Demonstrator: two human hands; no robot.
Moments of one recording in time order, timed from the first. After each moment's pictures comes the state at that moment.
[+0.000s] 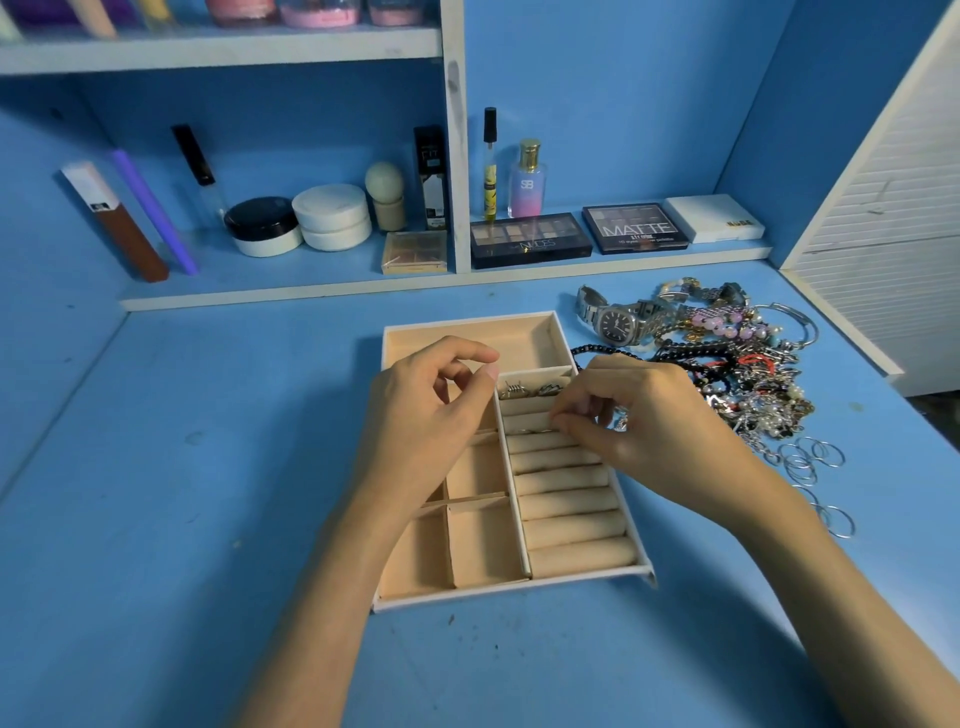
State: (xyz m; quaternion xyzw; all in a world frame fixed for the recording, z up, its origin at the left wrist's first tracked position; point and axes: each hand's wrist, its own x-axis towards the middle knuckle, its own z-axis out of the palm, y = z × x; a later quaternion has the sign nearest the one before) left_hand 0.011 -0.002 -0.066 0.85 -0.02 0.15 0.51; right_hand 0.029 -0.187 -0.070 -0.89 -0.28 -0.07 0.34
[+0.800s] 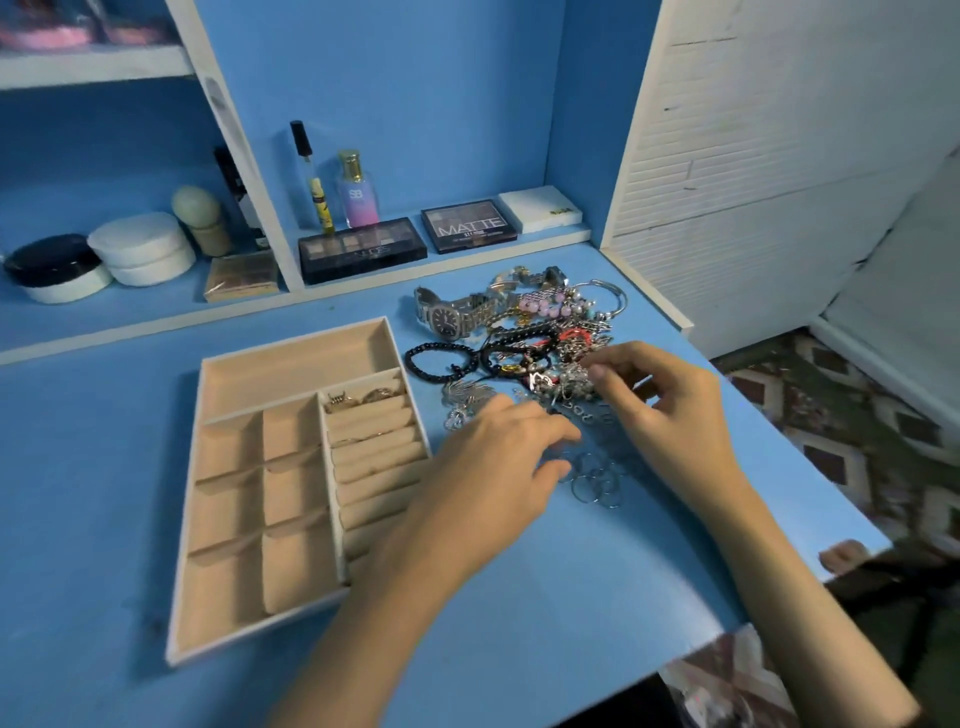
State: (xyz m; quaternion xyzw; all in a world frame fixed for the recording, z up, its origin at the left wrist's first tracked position) left_hand -0.006 -0.136 -0.072 0.92 -0.31 -0.02 0.24; right_hand -0.005 -0.300 -0.090 -0.85 -0.02 -0.23 0.47
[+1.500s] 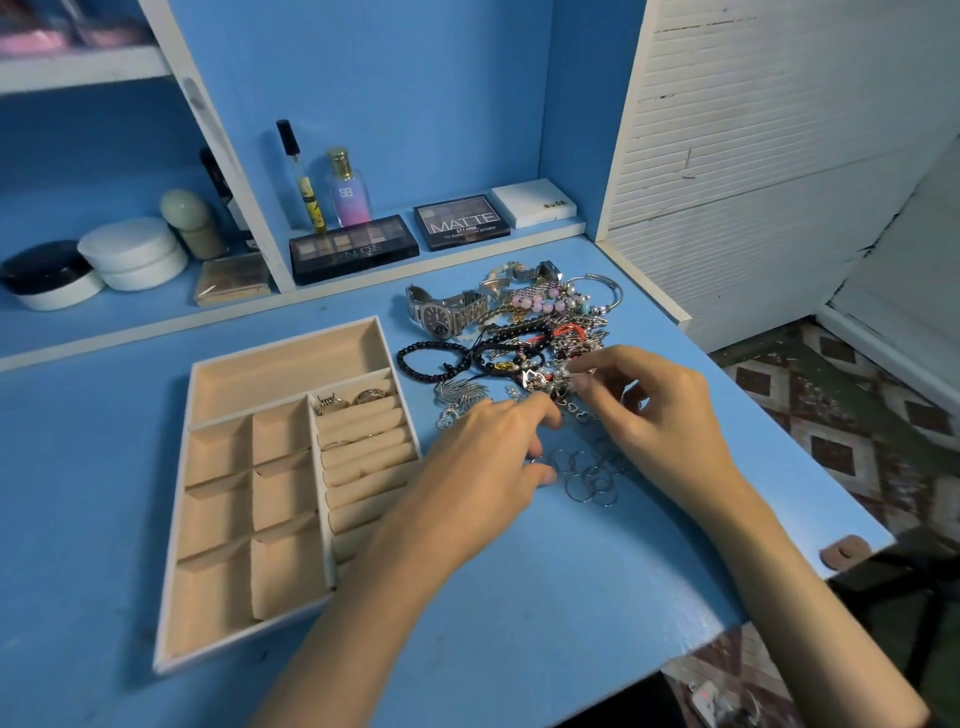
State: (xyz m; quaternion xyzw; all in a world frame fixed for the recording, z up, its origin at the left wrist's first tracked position) left_hand -0.003 -0.139 -0.068 0.92 -0.28 -0.07 0.27; right_hand -0.008 -0.304 -0.092 -0.87 -0.05 -0.21 0.44
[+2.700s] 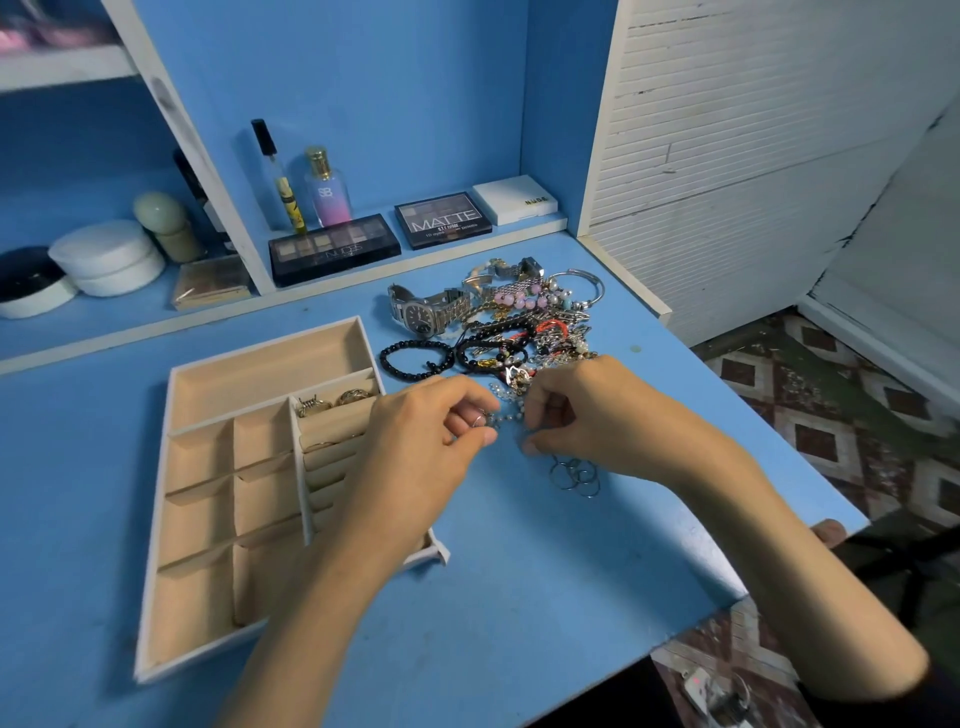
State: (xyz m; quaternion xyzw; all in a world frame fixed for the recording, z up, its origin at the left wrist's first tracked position) left_hand -0.004 -0.120 -0.063 0.89 -0.16 0.02 0.43; right_hand 0.000 -0.291 -0.060 -0.95 -0.11 0.08 0.30
